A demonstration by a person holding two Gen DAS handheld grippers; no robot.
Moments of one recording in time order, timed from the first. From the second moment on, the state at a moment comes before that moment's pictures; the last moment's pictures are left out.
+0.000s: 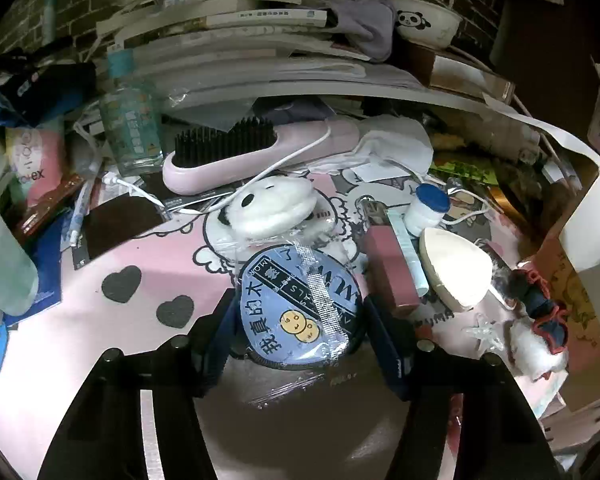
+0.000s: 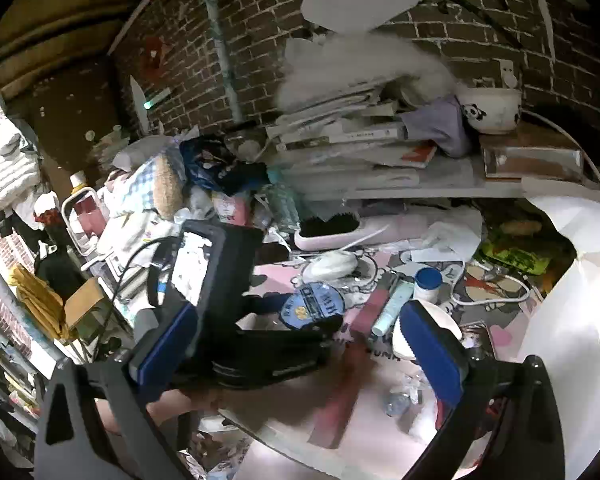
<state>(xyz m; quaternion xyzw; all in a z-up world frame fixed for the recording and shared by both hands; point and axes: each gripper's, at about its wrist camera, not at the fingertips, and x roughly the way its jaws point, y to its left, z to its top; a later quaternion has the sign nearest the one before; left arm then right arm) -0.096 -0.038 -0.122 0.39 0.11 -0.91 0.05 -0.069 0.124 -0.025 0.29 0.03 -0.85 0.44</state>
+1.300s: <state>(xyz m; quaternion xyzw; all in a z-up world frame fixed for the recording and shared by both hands) -0.123 0.164 0.058 0.37 0.01 -0.88 -0.28 -0.124 0.089 -0.093 0.32 0.11 -0.88 0.34</state>
